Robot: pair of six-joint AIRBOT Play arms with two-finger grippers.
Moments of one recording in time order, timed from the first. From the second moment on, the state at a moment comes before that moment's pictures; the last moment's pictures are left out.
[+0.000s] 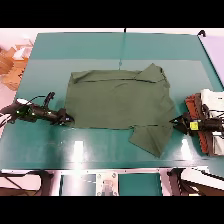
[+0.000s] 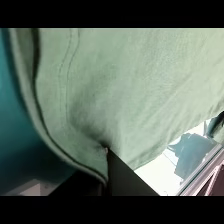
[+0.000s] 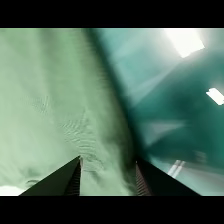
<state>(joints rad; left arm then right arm) 0.23 -1.54 0.77 0.71 -1.14 -0.94 -0.71 -1.34 0.60 -0.89 1.14 1.23</state>
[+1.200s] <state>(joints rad) 0.23 -1.00 1.89 0.68 -1.33 -1.11 -0.64 -0.93 1.63 -0.50 1.28 1.32</state>
